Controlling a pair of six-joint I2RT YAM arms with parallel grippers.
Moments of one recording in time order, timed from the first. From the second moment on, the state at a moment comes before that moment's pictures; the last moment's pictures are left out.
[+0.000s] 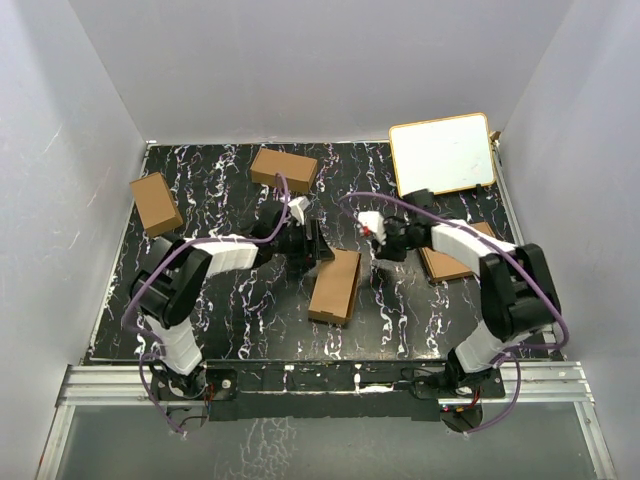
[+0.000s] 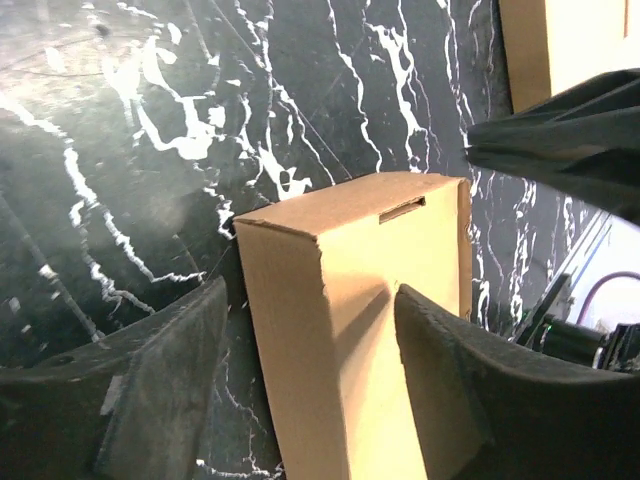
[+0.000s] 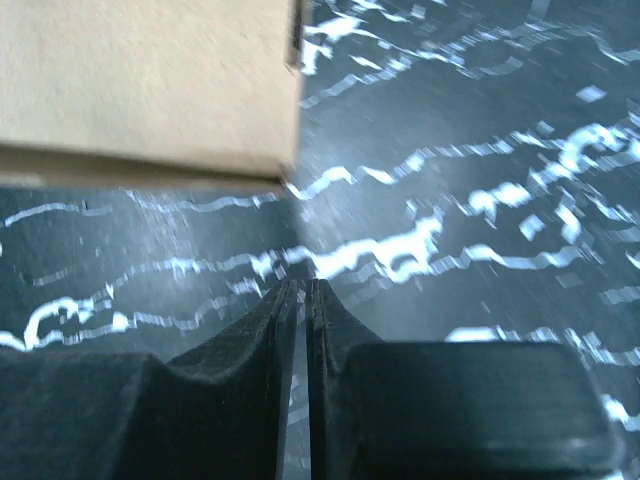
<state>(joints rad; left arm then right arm) -0.56 1.81 0.92 0.19 0.46 -0.61 0.30 1.65 0.95 -0.40 -0.62 -1.05</state>
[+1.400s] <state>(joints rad) -0.60 1.01 0.32 0.05 0.29 -0.97 0.48 1.60 0.88 -0.50 -0.69 -1.16</state>
